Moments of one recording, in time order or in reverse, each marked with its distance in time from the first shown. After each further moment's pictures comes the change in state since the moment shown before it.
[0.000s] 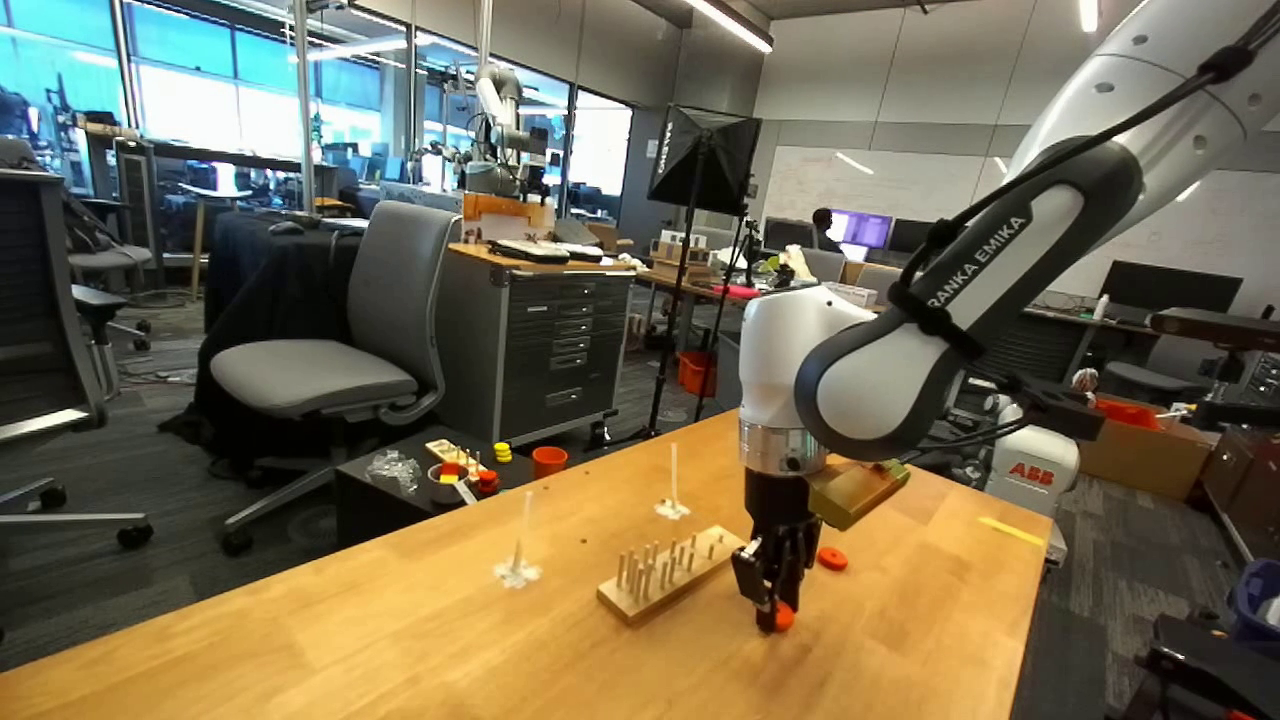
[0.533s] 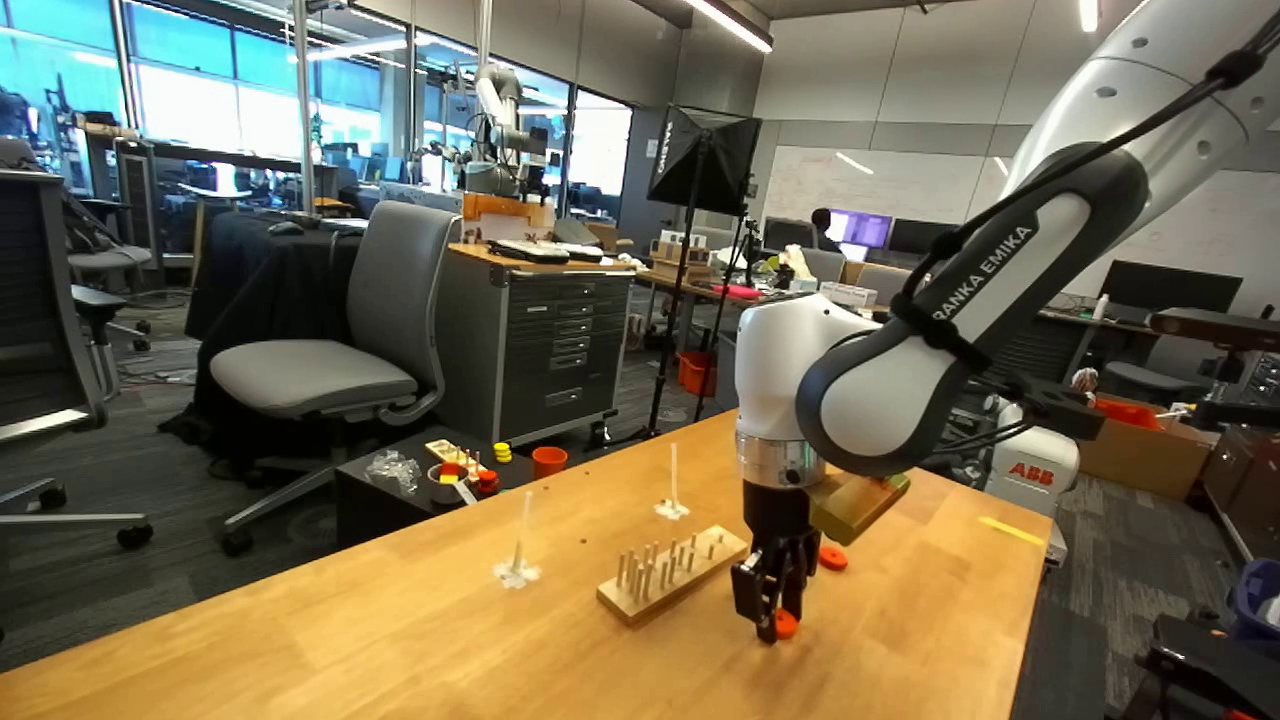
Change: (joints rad) arm 0.023 0.009 -0.001 -0.004 -0.025 0.001 0.016
